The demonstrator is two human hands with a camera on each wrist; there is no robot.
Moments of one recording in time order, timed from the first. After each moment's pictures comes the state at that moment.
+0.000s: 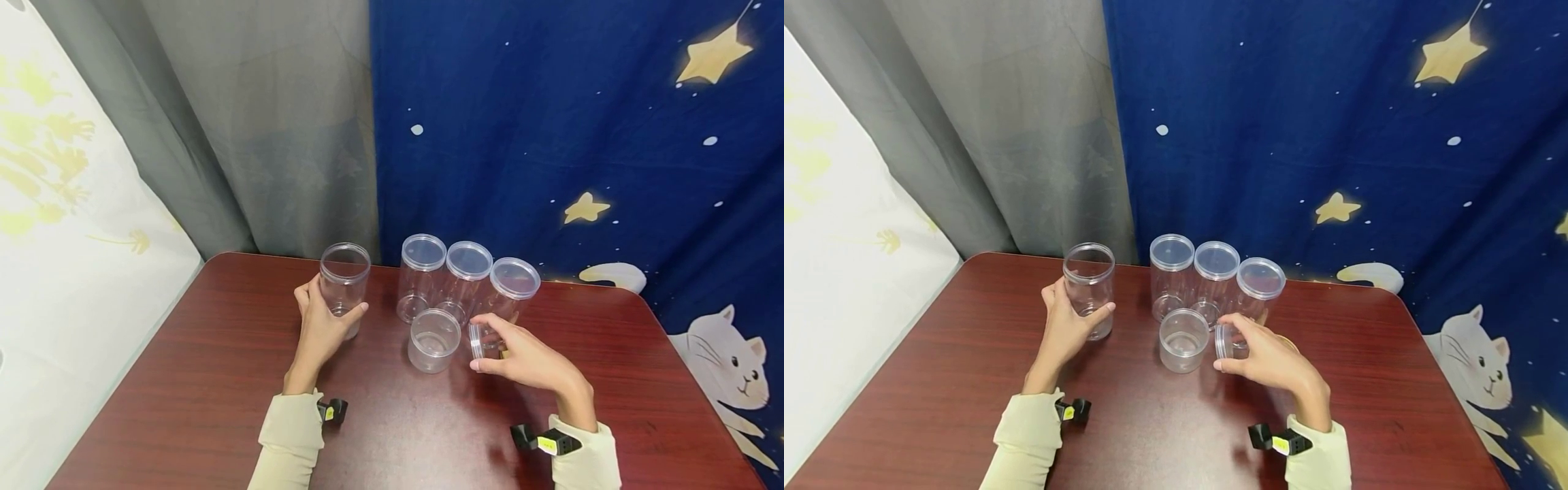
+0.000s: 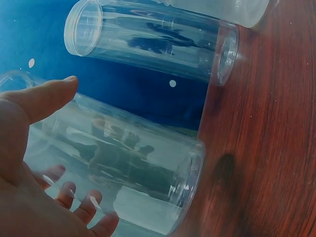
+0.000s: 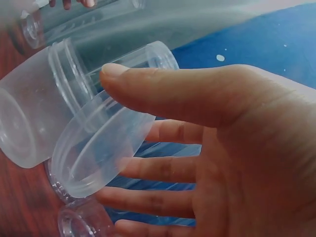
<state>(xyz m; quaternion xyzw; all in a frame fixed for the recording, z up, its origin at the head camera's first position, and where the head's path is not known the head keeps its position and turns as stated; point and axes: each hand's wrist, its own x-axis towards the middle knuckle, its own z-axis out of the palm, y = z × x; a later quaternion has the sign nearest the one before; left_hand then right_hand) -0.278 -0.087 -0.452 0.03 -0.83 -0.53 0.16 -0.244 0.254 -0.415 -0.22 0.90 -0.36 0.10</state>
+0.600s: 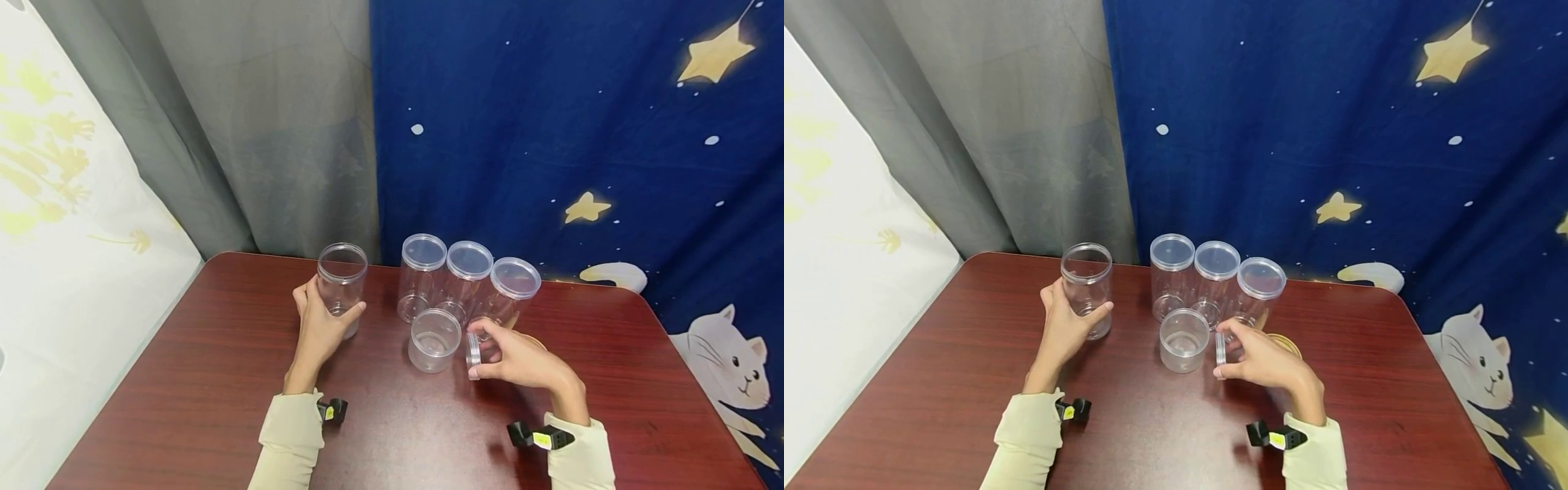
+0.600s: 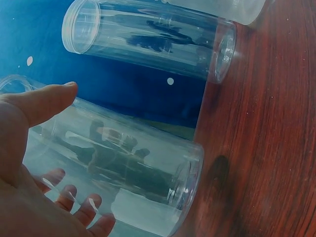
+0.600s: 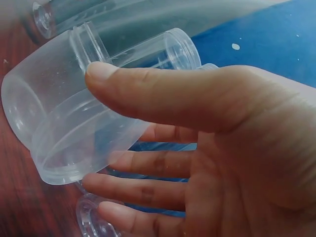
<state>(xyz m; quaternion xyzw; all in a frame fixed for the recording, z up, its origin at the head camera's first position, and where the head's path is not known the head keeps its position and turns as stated) -0.279 -0.089 -0.454 0.04 -0.82 -0.54 0.17 -0.249 0.253 -0.424 -0.19 0.92 -0.31 0.14</state>
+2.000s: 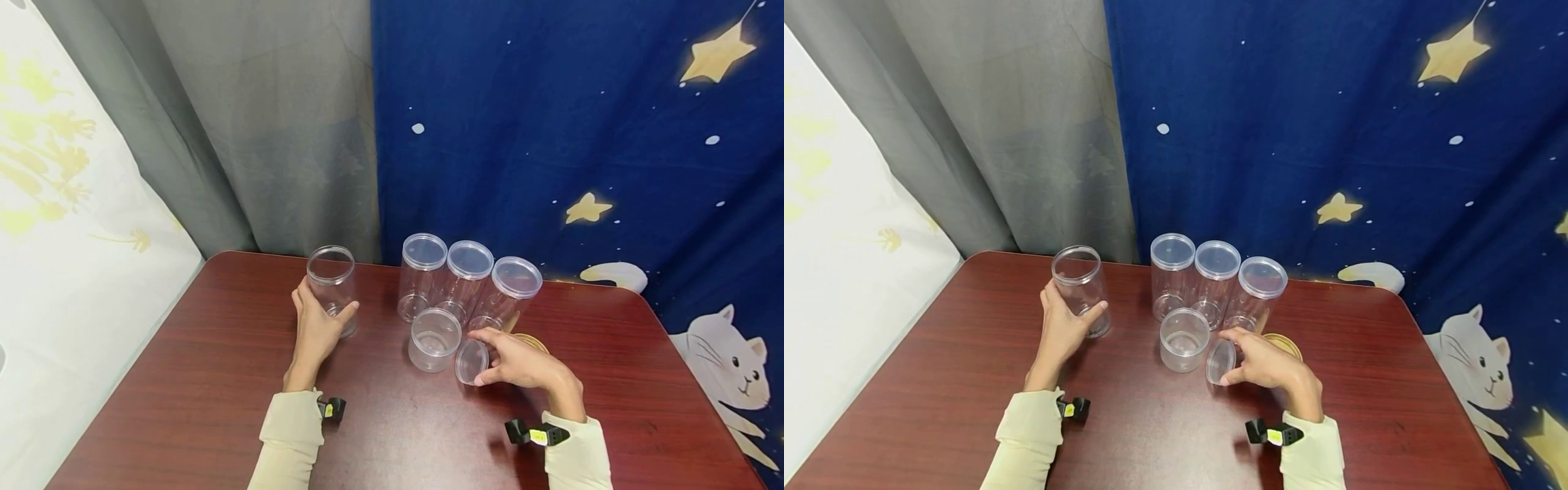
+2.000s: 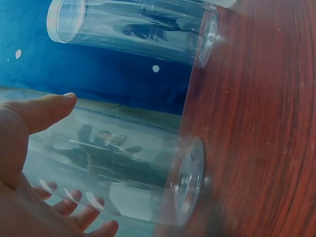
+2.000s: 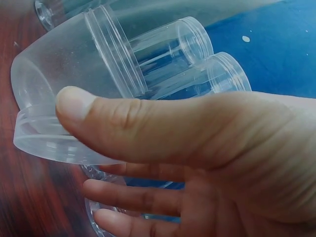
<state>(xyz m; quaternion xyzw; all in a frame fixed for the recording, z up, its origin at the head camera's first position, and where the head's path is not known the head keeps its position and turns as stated) -0.284 -0.094 -0.465 0.06 -0.83 -0.53 0.19 -0.256 0.258 -0.436 -0.25 0.91 -0.30 0.16</state>
